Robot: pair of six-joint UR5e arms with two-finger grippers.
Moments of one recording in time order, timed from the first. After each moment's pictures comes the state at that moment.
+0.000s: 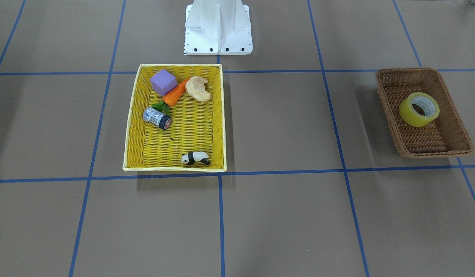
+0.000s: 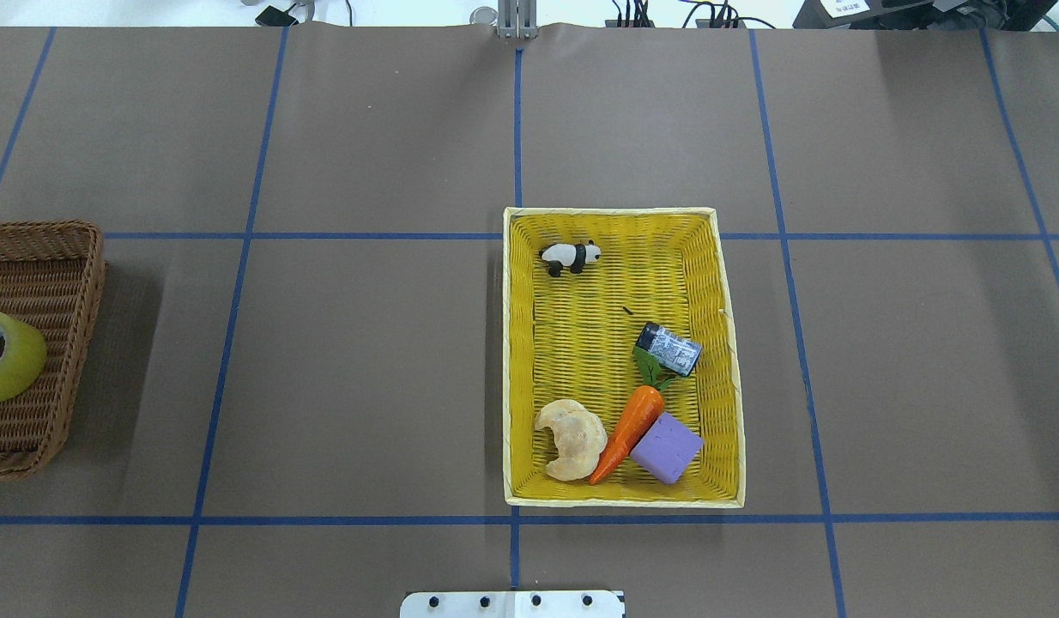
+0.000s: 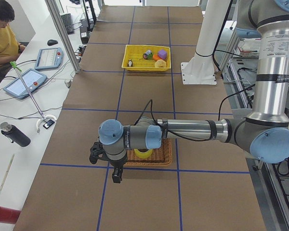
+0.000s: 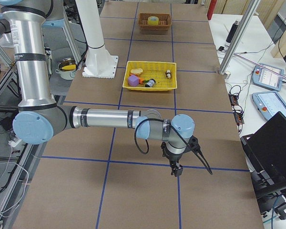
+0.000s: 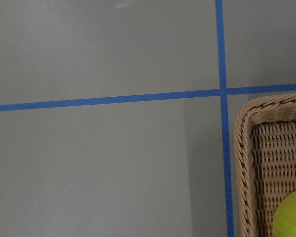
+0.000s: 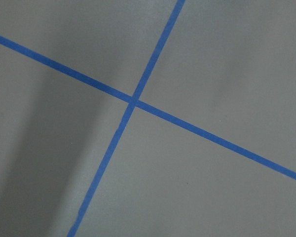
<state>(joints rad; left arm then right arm) -1.62 -1.59 -1.57 -1.52 -2.30 0.12 1.60 -1.49 1.50 -1.64 2.23 -0.46</state>
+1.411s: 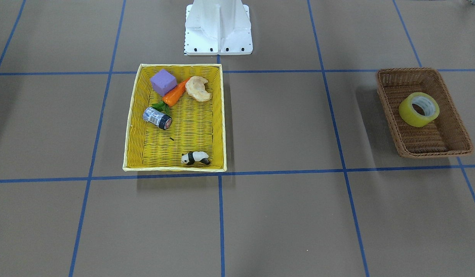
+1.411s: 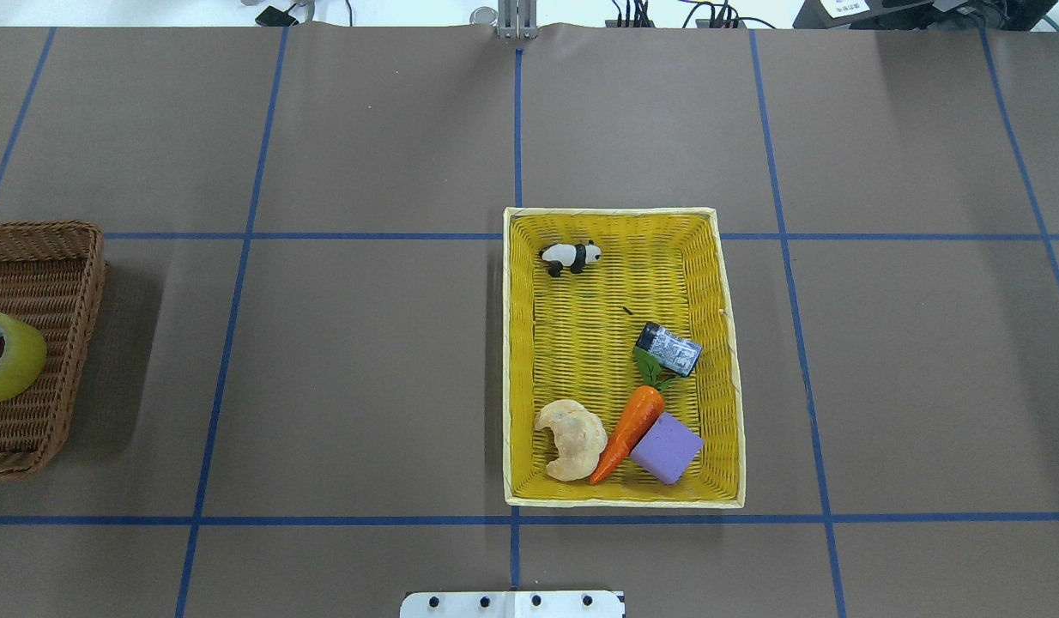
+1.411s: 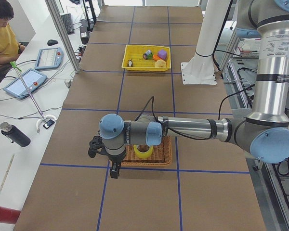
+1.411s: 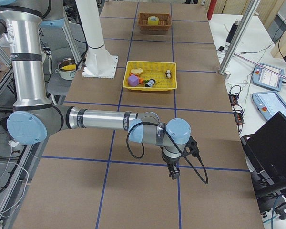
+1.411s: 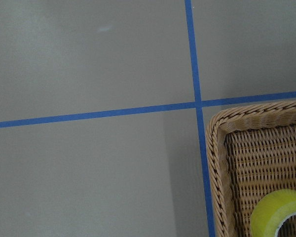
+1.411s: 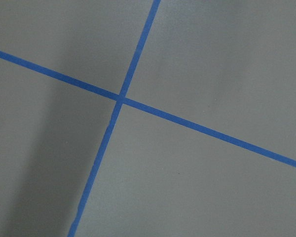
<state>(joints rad) -1.62 -1.59 -1.60 -1.55 -2.31 0.13 1.66 -1.50 1.51 -1.64 2.31 -0.45</state>
